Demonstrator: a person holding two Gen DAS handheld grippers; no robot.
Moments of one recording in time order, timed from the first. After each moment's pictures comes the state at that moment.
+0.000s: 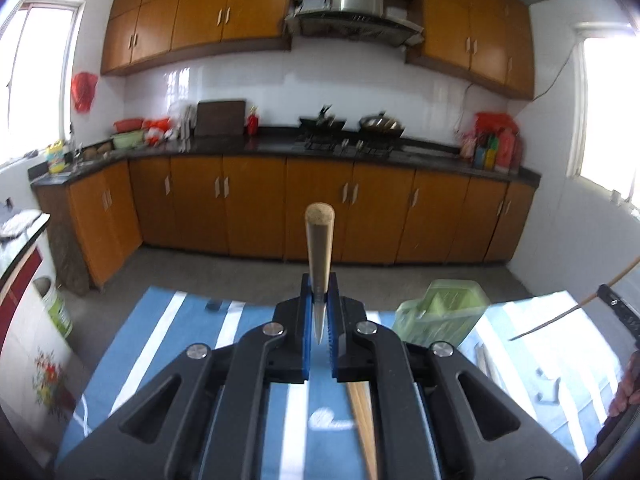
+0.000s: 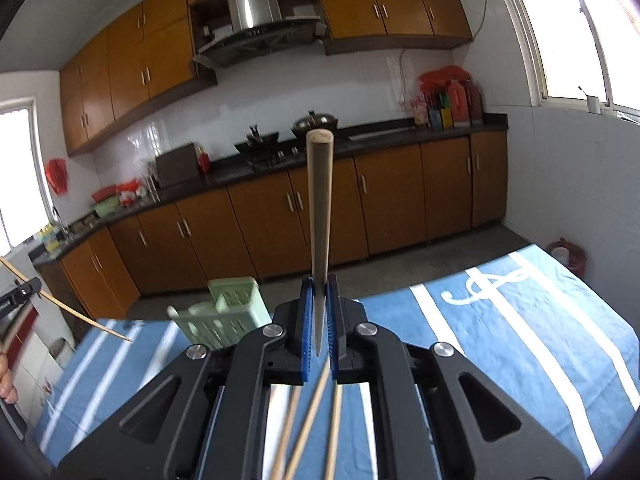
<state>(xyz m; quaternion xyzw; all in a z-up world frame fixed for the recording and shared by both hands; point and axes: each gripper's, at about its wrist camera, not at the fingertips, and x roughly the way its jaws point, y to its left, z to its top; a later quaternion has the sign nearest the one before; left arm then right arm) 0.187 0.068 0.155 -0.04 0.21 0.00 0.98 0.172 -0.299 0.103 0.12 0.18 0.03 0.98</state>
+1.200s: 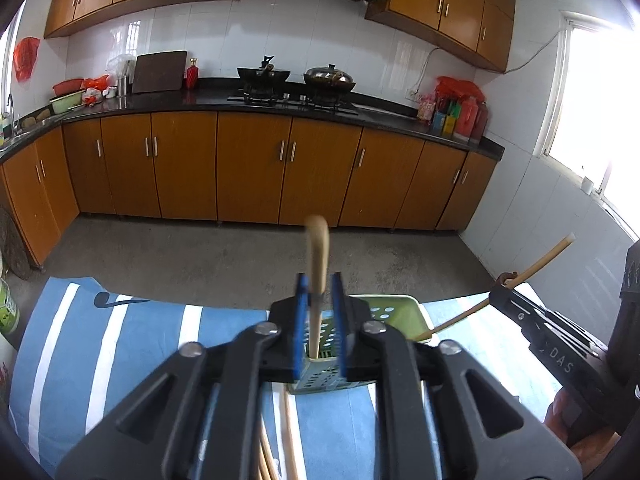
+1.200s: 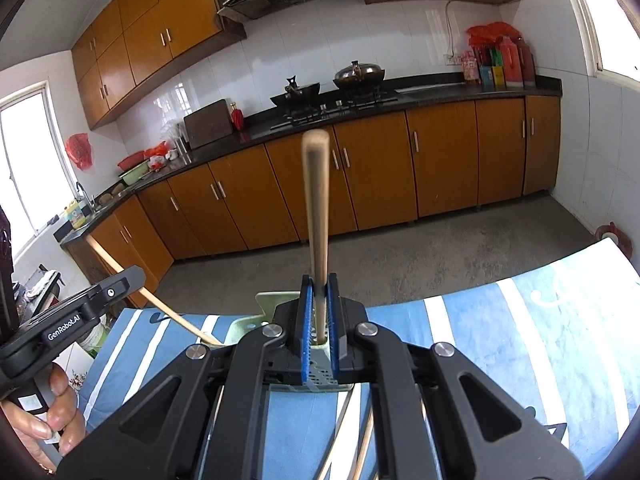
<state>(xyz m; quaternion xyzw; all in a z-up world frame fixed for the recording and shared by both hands) 0.317 -0.018 0.106 -0.06 0.30 -0.08 0.95 0.265 -0.238 0.081 0.12 0.28 0.10 0.95</state>
